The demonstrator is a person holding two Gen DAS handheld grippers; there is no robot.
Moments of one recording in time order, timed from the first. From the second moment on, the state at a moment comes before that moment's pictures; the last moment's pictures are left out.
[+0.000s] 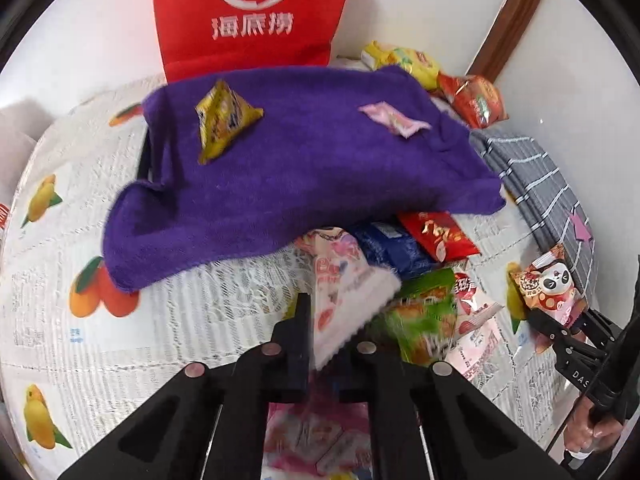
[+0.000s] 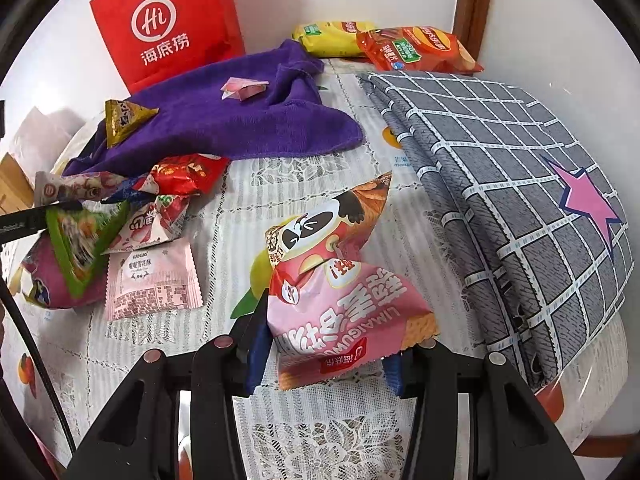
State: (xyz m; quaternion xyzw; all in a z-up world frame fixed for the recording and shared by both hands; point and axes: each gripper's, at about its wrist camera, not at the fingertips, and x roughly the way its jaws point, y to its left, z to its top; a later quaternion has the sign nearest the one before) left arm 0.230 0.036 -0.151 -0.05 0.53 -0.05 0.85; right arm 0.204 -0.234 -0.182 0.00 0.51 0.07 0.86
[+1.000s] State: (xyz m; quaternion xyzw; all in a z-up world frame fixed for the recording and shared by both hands) left arm 0.259 0.022 -0.158 -0.01 0.55 -0.05 0.84; right arm 0.203 -0.240 -0.167 0.01 0.50 0.08 0.86
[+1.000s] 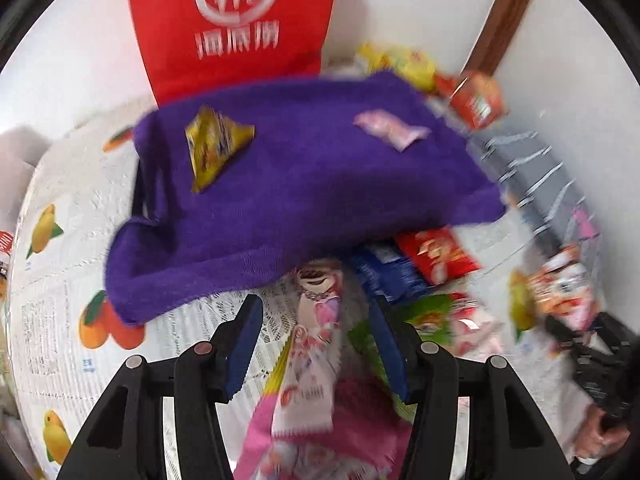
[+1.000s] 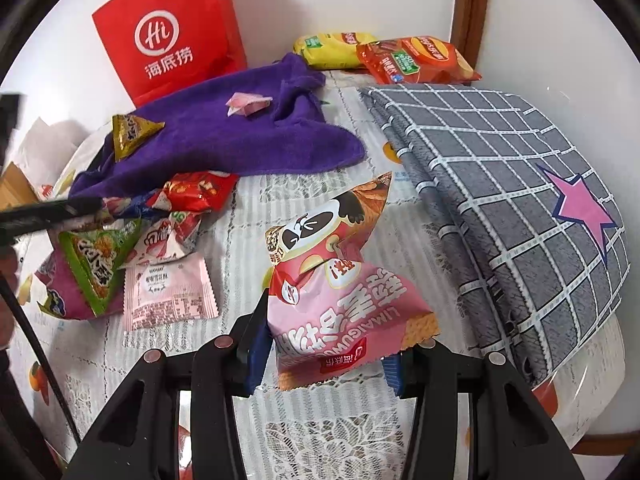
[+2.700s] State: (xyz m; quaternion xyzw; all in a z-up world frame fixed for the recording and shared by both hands) left arm 0.281 0.122 -0.112 -0.14 0.38 0.06 0.91; right arm 0.347 -0.131 -0.122 0.03 0.41 0.16 0.90
